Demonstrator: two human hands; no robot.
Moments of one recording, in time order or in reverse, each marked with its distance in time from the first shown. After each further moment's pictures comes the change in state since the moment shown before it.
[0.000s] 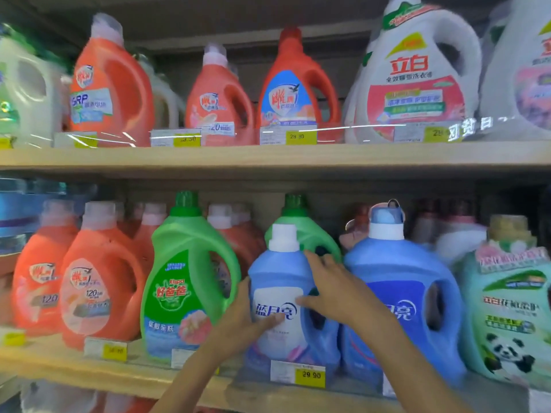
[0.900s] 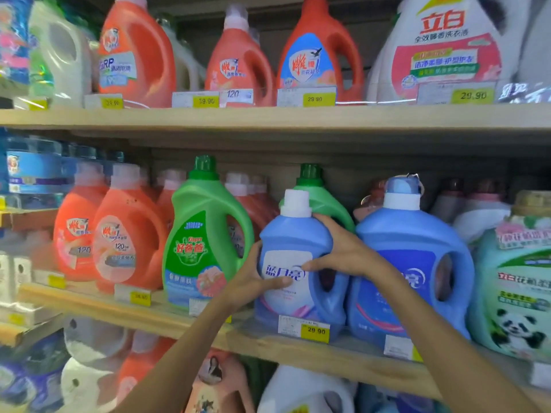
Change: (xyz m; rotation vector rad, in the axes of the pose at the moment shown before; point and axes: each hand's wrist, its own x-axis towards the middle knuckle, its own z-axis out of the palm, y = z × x) left_hand -0.002 -0.003 0.005 -0.280 0.007 -0.075; right_hand 0.026 0.030 0.015 0.540 -0.028 -0.098
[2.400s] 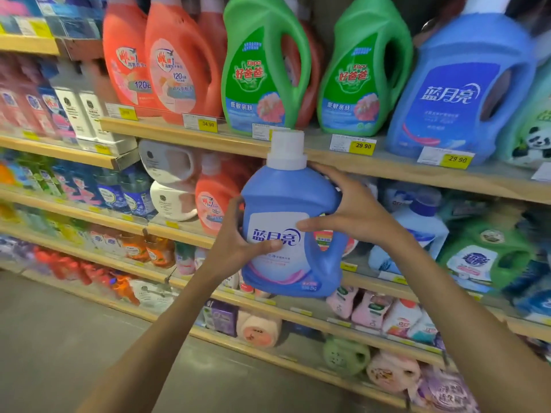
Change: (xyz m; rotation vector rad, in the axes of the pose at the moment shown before) left_hand -0.323 -0.010 -0.044 -0.107 0.094 -0.227; right_hand -0.222 -0.102 0.148 0.342 -0.143 -0.026
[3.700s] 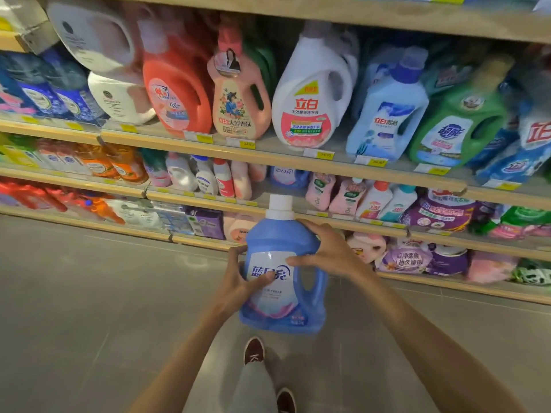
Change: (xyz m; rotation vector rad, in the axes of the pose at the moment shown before) left_hand -0.230 -0.166 0.077 -0.075 -0.081 -0.676; right_hand -0.235 0.106 0.144 0.098 -0.176 0.554
